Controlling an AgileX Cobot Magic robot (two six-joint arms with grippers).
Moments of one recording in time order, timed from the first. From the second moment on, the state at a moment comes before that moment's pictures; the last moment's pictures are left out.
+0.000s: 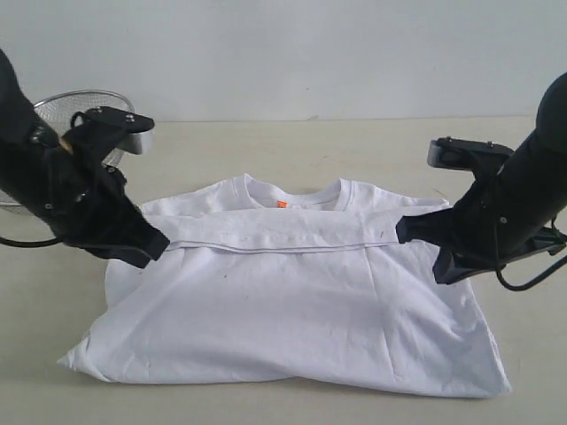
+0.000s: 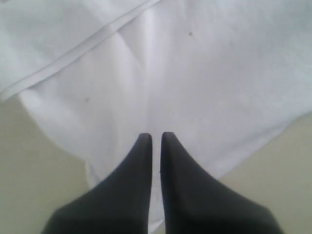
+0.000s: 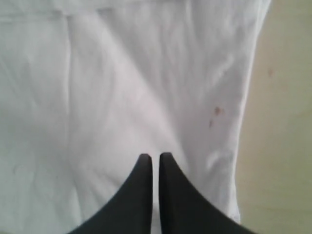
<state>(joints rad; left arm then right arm) -0.35 1.62 -0.99 -0.27 0.74 0.37 0.09 1.69 -0.93 0.31 0.67 -0.07</state>
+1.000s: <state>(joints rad) -0.35 2.12 -1.41 -0.27 0.73 0.53 0.09 1.69 -0.97 0.37 0.76 -0.15</state>
